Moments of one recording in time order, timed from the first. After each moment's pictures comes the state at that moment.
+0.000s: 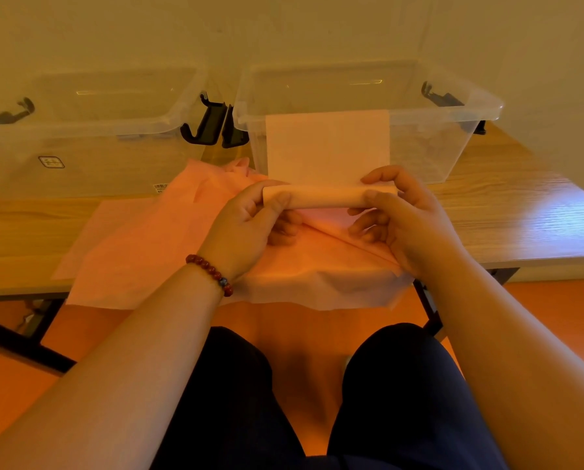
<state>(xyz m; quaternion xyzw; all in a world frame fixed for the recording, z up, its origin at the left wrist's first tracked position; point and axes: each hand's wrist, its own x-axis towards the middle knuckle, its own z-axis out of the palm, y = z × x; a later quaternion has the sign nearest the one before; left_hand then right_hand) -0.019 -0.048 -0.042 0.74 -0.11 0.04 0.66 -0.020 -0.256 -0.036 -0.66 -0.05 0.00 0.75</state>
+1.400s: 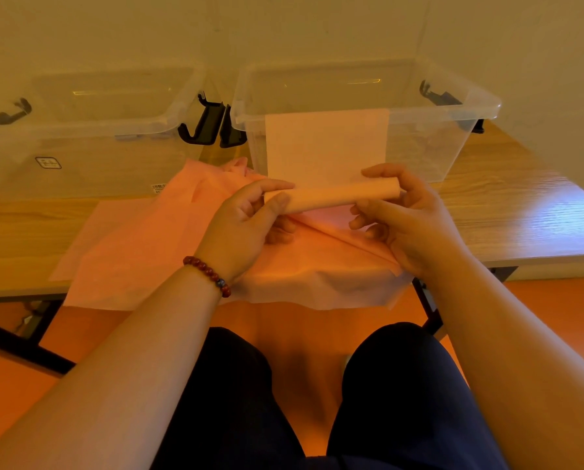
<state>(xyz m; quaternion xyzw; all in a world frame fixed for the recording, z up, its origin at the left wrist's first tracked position) -0.019 -0.050 -0.041 0.74 -0.10 0.05 0.67 -0.019 -0.260 -0.036 -0.65 -0.07 -0.01 0.76</state>
